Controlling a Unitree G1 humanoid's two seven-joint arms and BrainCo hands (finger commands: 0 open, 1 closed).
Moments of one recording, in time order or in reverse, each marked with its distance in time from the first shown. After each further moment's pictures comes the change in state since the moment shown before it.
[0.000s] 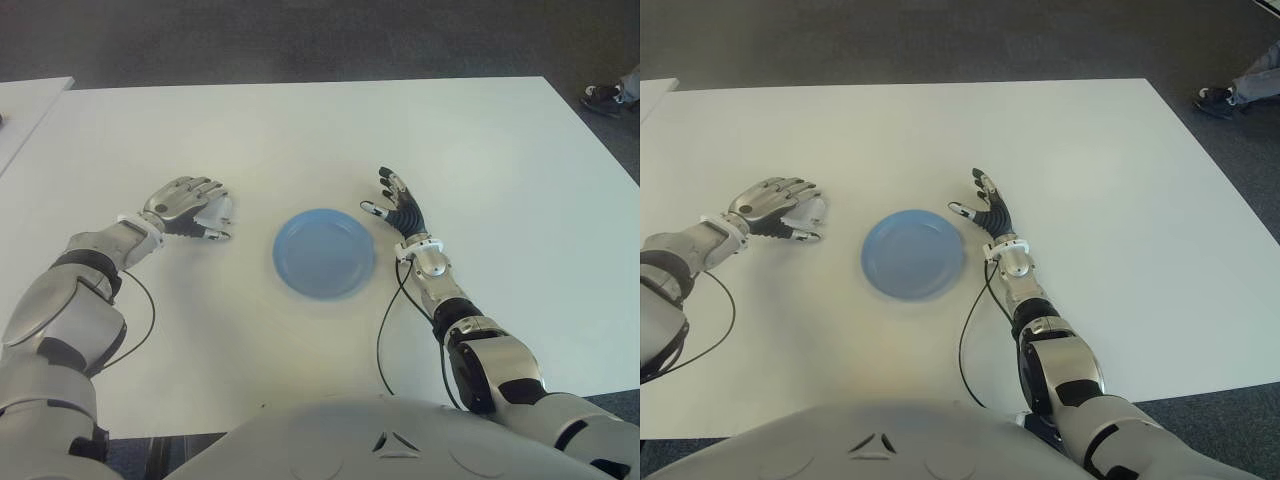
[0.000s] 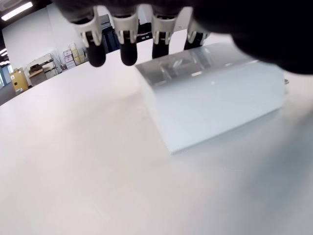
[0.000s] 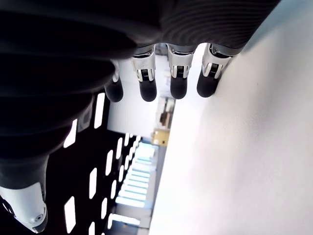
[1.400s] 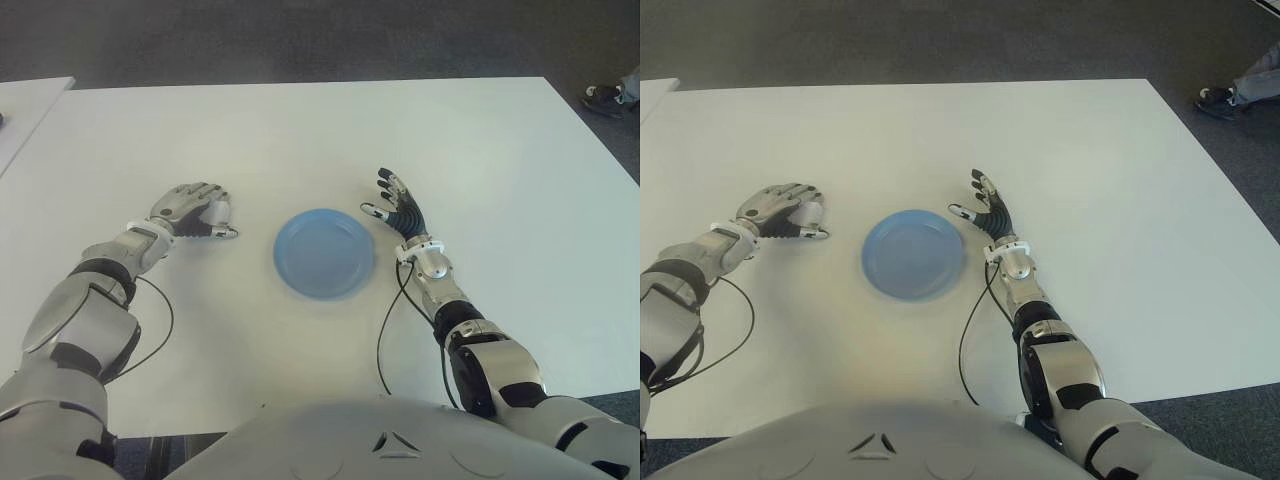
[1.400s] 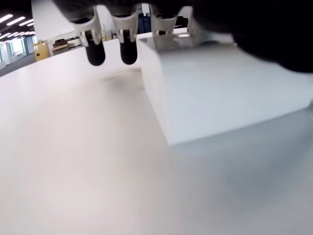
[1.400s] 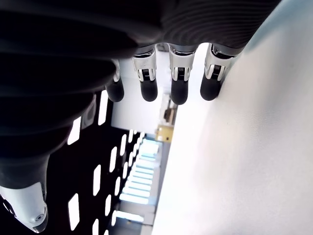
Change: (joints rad) left arm 0.048 -0.063 0.108 0.012 -0.140 0.039 -0.121; right arm 0.019 -0.001 -0.003 -0.025 0.003 -0.011 0.024
